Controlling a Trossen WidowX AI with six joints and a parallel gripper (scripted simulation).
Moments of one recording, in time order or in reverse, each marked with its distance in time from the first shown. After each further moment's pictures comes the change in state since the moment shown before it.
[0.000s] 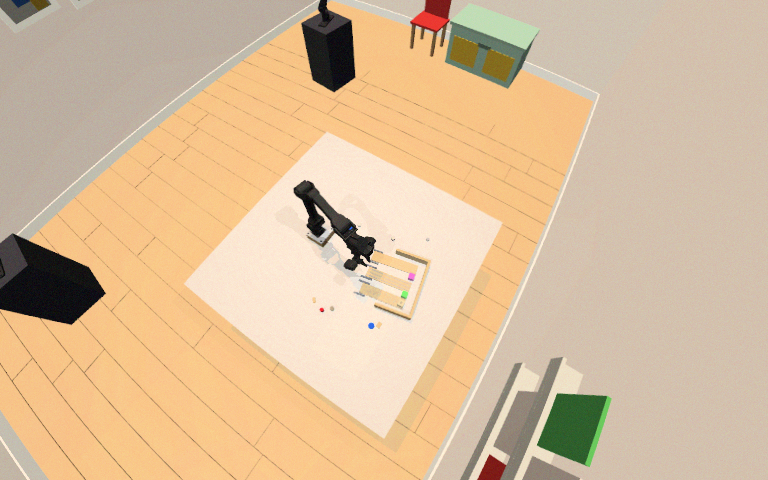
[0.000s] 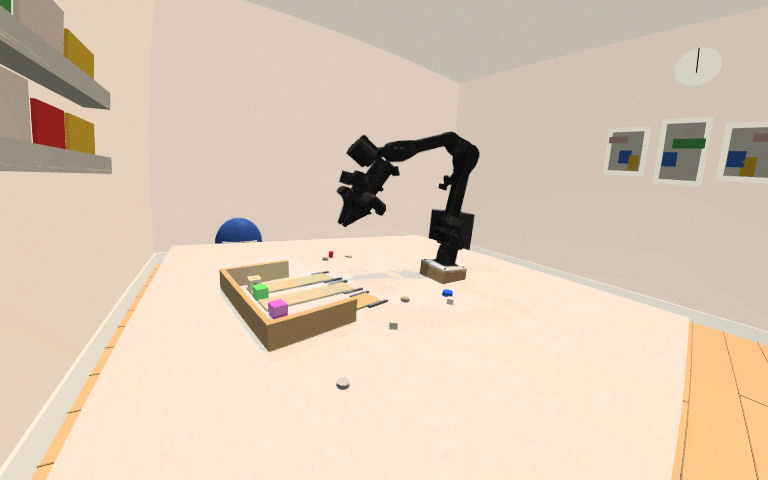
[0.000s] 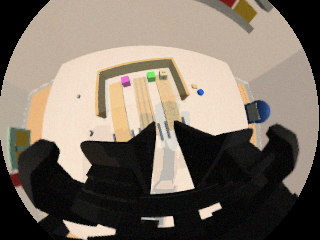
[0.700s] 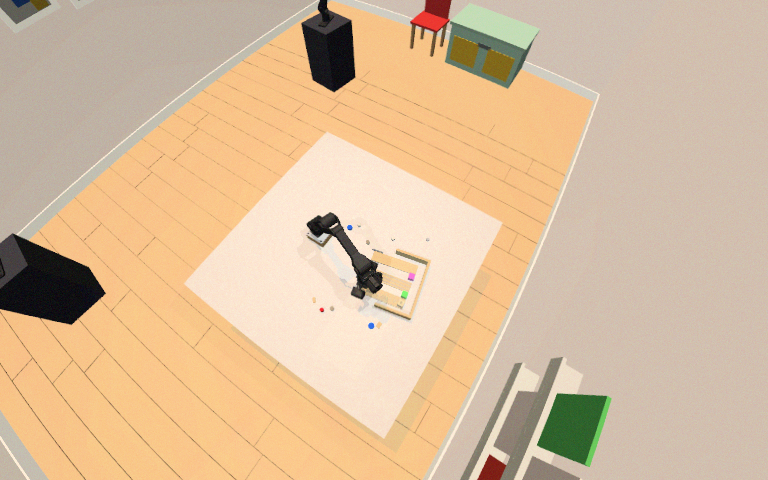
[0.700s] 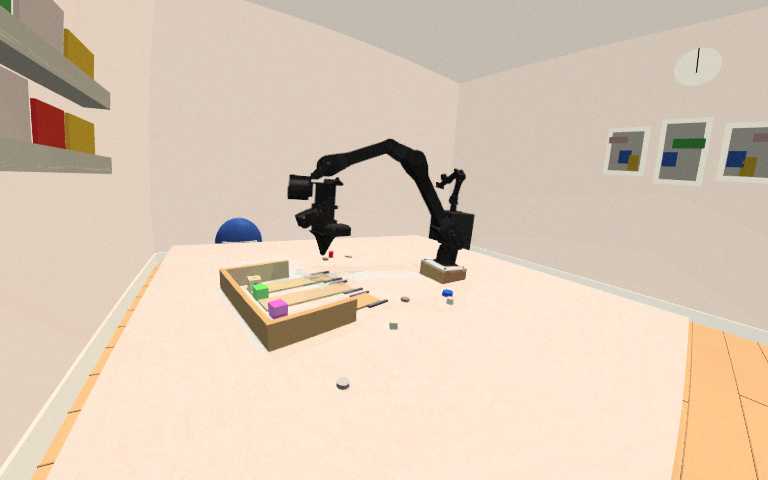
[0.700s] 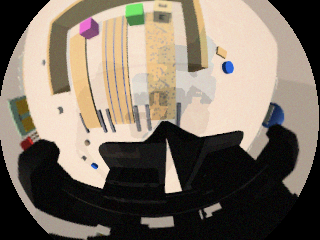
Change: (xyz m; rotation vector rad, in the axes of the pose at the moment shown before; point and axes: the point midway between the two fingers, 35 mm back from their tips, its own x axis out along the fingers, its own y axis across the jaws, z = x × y) arm 0.102 -0.061 -0.018 -0.148 0.567 0.128
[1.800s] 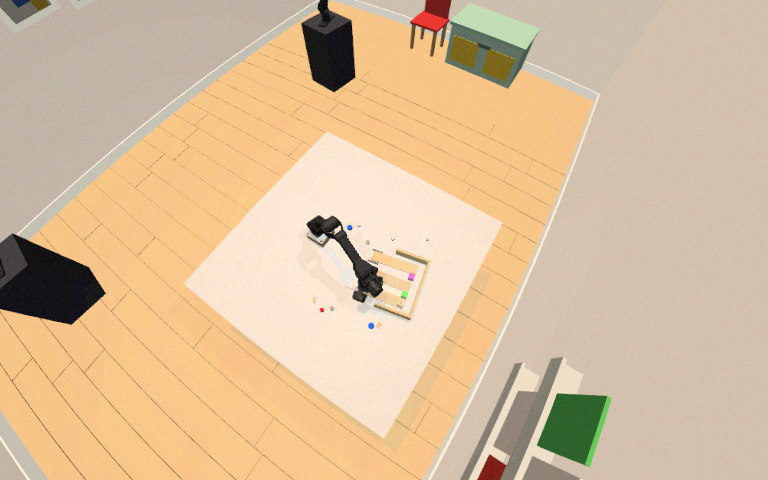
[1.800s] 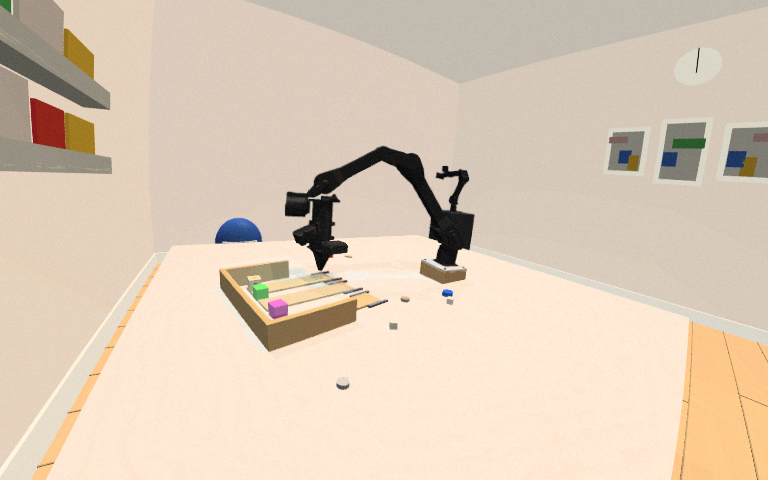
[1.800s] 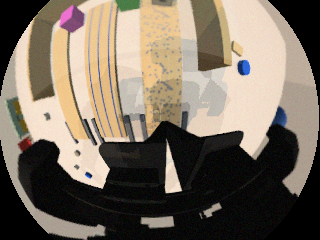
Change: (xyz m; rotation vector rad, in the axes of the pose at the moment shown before) arm 0.048 -0.004 0.004 -0.007 0.000 0.000
